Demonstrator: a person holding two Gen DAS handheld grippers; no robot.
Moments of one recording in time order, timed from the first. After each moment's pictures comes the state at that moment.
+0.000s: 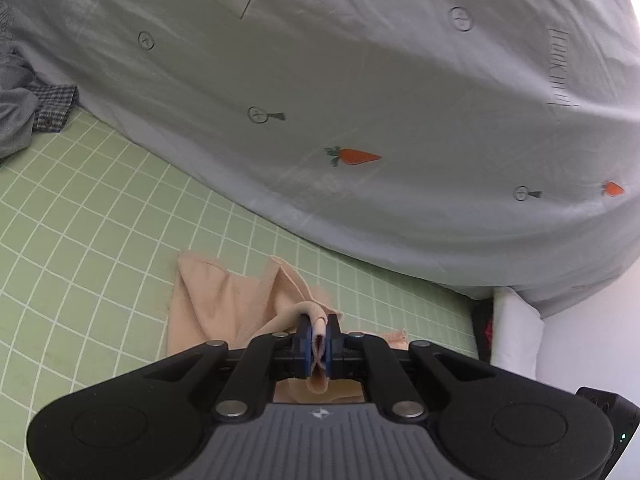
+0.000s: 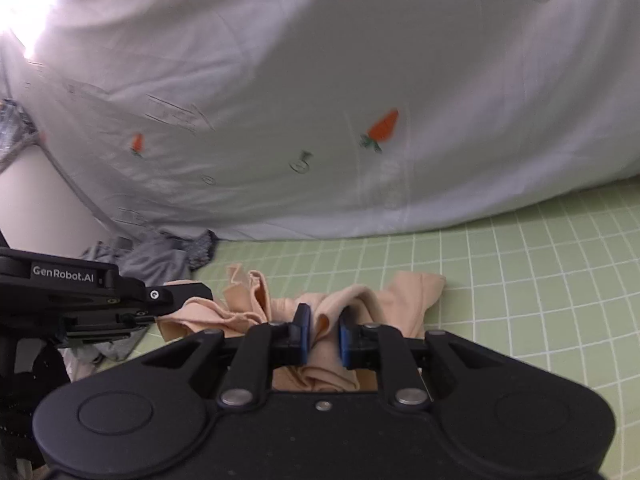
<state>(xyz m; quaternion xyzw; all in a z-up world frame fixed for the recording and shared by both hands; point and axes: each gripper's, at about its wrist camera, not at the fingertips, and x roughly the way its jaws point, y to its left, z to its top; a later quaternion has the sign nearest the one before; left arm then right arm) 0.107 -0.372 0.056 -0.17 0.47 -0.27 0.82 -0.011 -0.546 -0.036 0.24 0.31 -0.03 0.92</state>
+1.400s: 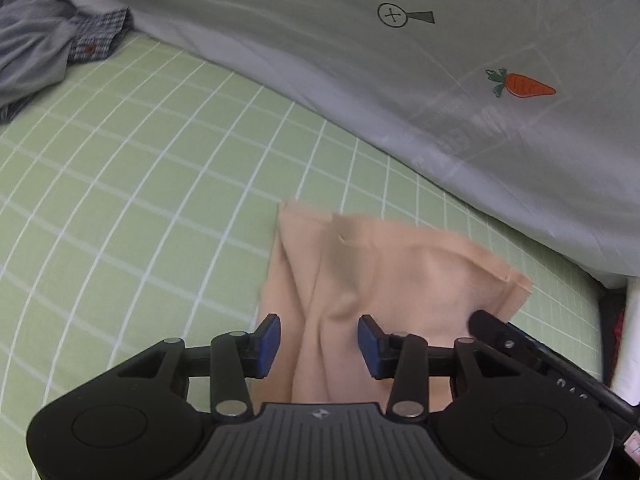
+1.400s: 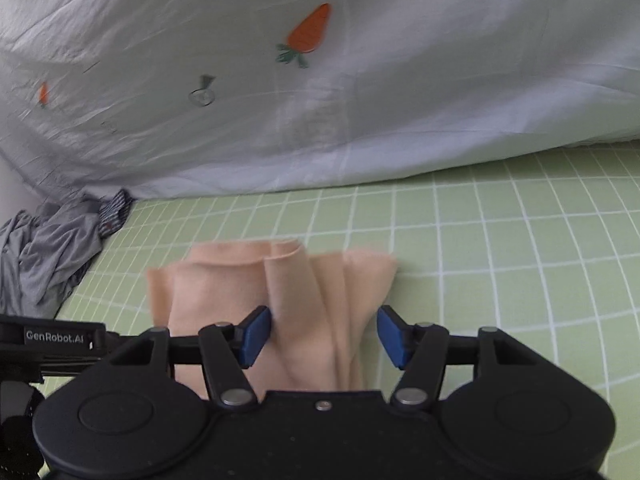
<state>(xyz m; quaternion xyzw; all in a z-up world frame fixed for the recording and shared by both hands) 0.171 -0.408 -0.044 -0.09 0.54 -0.14 0.83 0.069 -0.601 -0.130 0.22 0.38 -0.08 0.90</state>
